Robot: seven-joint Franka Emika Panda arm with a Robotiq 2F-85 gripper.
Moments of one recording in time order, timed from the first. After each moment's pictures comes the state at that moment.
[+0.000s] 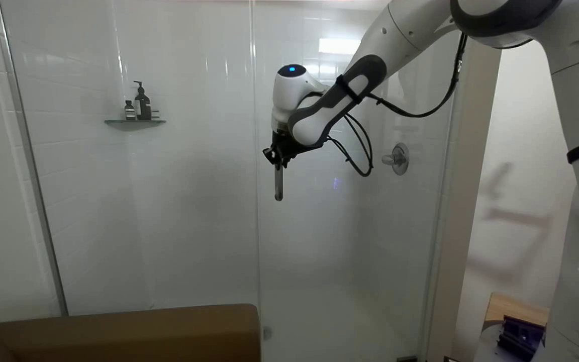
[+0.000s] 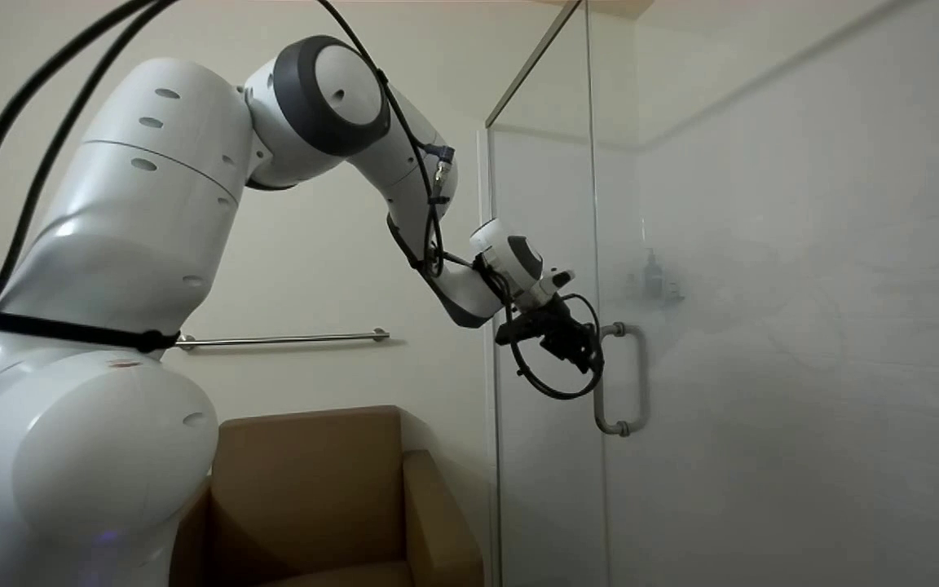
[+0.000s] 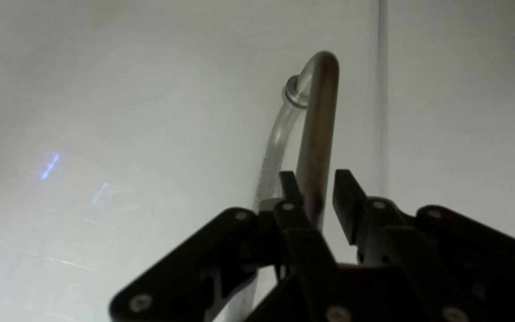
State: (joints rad) arm 0.01 0.31 -0.13 -1.82 -0.65 2.62 0.75
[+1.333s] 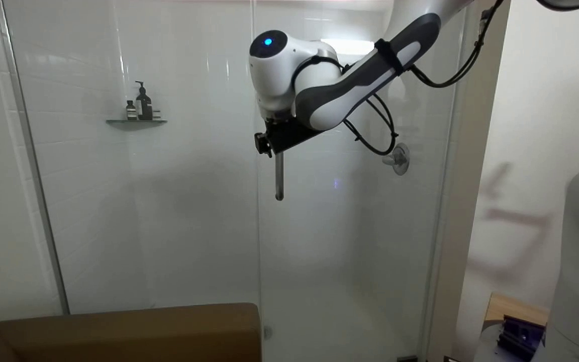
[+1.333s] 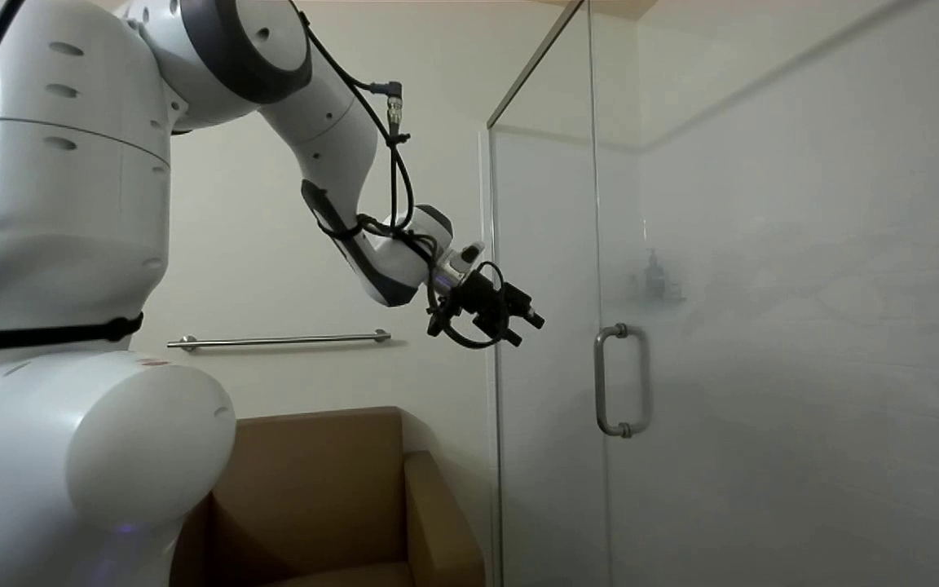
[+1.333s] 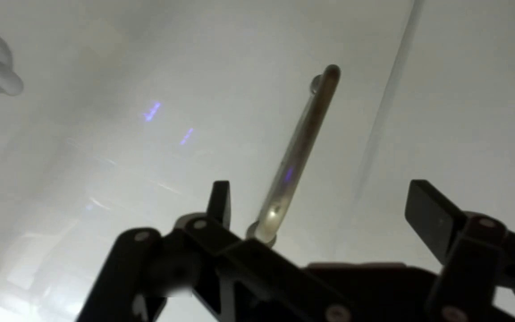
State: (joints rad) arm 0.17 0.03 -0.02 -2.03 -1.10 2.24 1.21
